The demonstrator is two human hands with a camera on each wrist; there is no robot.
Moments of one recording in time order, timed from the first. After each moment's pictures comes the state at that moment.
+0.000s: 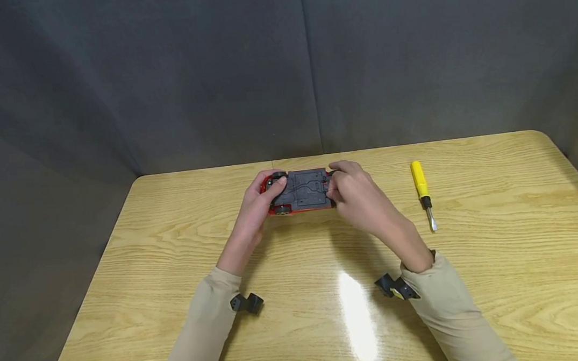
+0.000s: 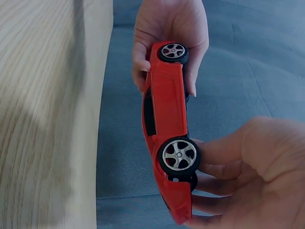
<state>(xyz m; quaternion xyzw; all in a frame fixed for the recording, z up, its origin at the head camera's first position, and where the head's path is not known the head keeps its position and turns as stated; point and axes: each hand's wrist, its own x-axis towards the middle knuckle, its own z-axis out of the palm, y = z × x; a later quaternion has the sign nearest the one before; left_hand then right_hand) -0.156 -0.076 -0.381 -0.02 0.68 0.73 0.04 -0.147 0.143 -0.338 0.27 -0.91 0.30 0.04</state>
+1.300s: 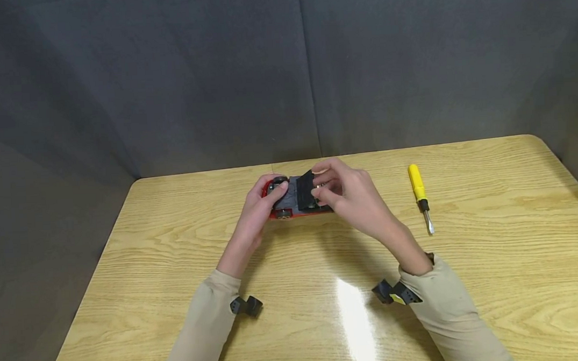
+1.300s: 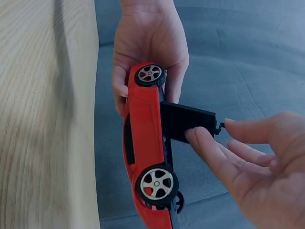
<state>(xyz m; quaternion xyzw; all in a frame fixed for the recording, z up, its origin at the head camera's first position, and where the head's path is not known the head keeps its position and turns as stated) -0.156 -0.073 -0.384 -0.03 0.70 0.71 0.05 -0.138 0.139 -0.330 0.20 -0.85 0.49 0.02</state>
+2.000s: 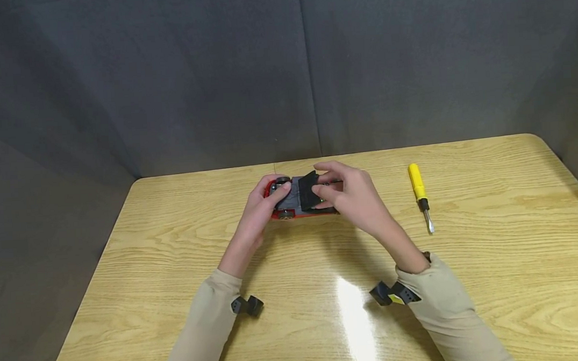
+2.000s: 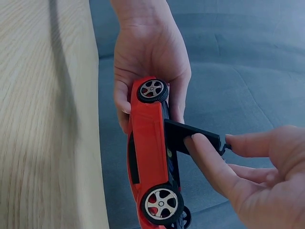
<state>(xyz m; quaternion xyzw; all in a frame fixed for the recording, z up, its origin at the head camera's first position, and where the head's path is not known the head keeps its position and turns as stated) -0.155 -0.071 -0.385 -0.01 0.70 0.71 0.05 -0.141 0.136 -0.331 0.14 -0.80 0.58 -0.06</state>
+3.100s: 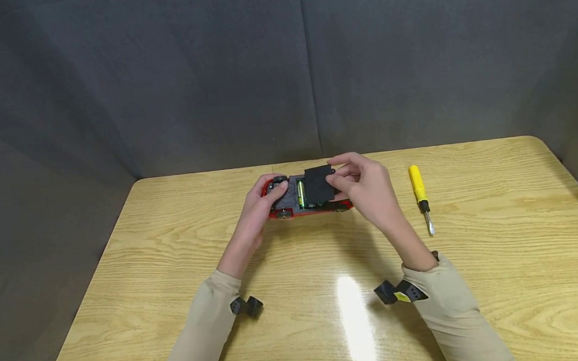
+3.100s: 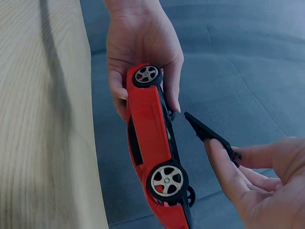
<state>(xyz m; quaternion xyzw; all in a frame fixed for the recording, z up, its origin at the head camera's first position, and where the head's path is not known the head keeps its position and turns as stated) -0.155 -0.074 -0.382 -0.02 0.67 0.74 0.06 -0.146 0.152 -0.332 0.10 -0.81 0.57 0.02</state>
